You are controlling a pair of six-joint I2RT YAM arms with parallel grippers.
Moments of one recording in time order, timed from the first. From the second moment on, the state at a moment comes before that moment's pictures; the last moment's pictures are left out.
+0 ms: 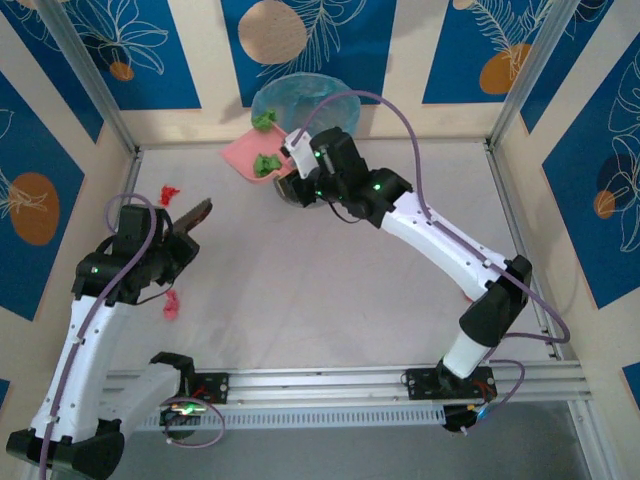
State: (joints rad) left arm -0.20 0.89 1.18 -1.18 -0.02 -0.97; right arm 0.77 1.66 1.77 -0.62 -0.03 0.02
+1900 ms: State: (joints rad) left arm -0.20 0.93 1.14 -1.11 0.08 -1.00; right arm 0.28 2.21 2.47 -0.69 -1.07 1.46
